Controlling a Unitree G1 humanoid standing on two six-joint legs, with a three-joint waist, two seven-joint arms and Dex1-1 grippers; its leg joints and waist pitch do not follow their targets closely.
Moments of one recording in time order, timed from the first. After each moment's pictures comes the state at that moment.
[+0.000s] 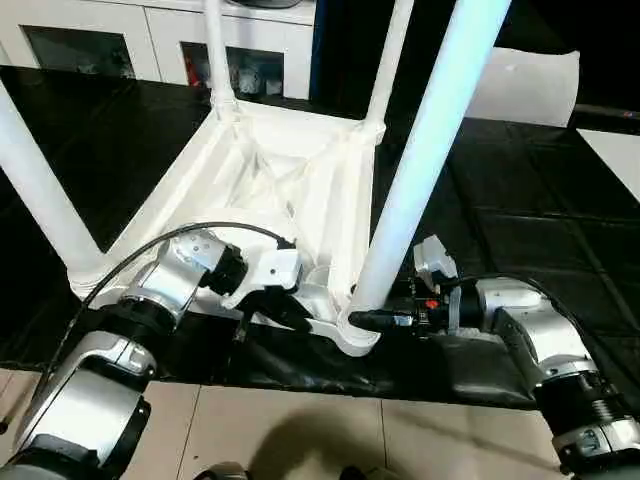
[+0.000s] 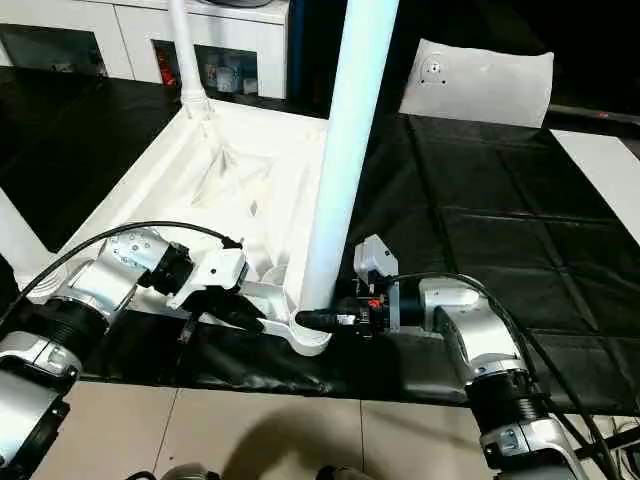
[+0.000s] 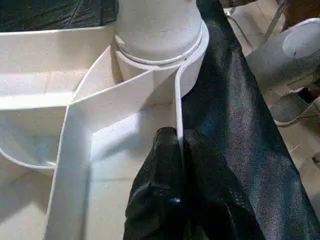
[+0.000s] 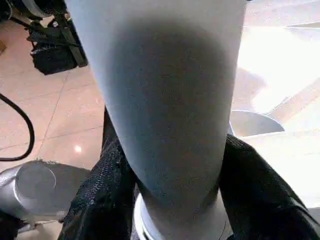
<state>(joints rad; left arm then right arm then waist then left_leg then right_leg) -0.75 0.40 -0.37 0.77 0.10 -0.17 -1.51 -0.41 -0.37 0.15 0.34 0.27 0.22 1.32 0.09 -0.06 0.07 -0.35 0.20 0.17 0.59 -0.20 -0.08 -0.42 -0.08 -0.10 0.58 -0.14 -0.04</state>
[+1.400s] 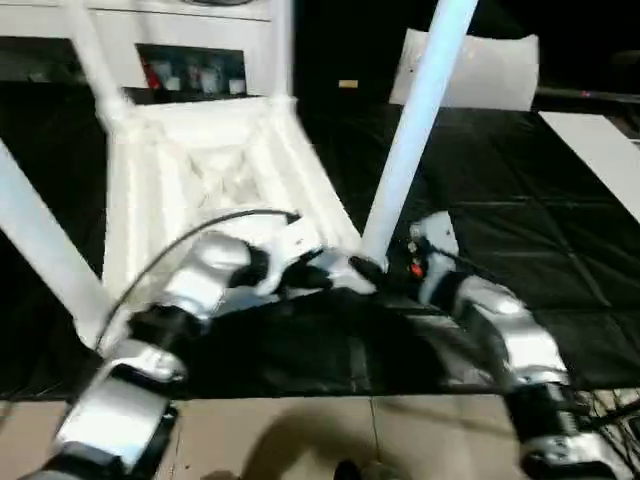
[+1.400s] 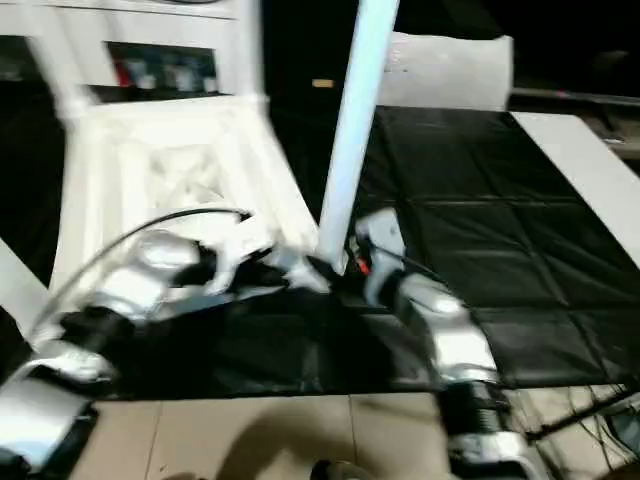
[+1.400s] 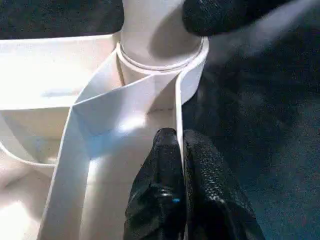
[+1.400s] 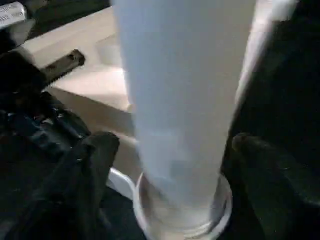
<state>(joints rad) -0.72 0.28 -0.28 0.71 0.11 0.08 -1.15 -0.38 -0.21 0.02 0.33 0.17 0.24 0.81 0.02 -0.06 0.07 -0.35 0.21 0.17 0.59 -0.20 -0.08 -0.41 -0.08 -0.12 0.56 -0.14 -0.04</state>
